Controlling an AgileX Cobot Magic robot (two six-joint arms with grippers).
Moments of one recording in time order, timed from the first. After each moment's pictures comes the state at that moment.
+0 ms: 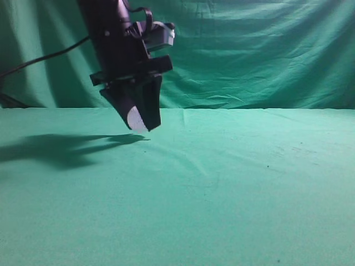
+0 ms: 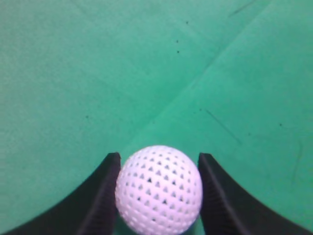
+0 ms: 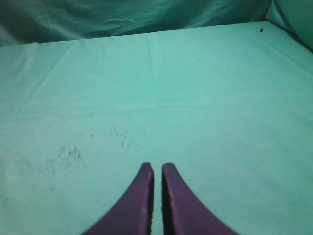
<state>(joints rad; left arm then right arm) -0.47 2.12 -1.61 -0.27 0.83 0.44 0.17 -0.01 0.03 -0.20 0.38 0.26</state>
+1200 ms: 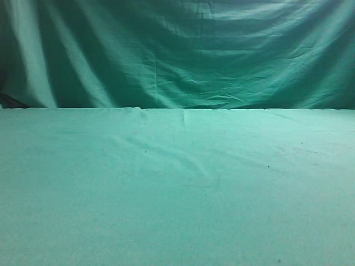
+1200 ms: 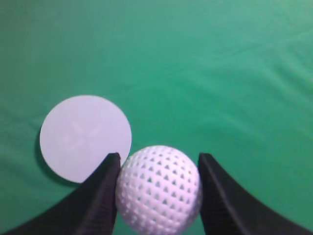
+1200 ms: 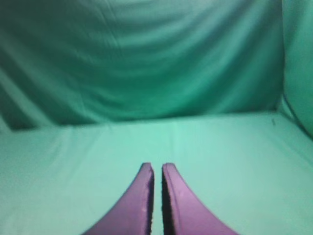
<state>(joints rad) -0.20 1.50 -1.40 0.02 1.12 0.12 0.17 0.12 -0.21 -0.18 0.26 0.25</state>
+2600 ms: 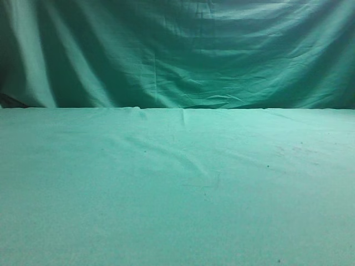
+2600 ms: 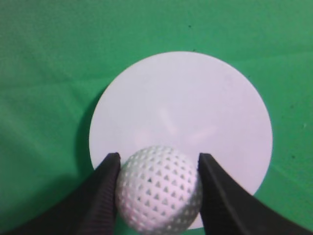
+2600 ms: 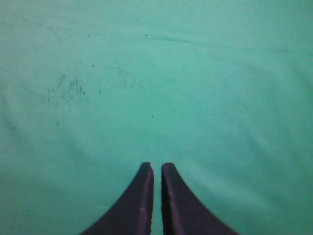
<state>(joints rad) 0.04 1.77 -1.17 0.16 0.73 0.11 0.19 0.59 -0.49 -0.07 0.80 0.00</state>
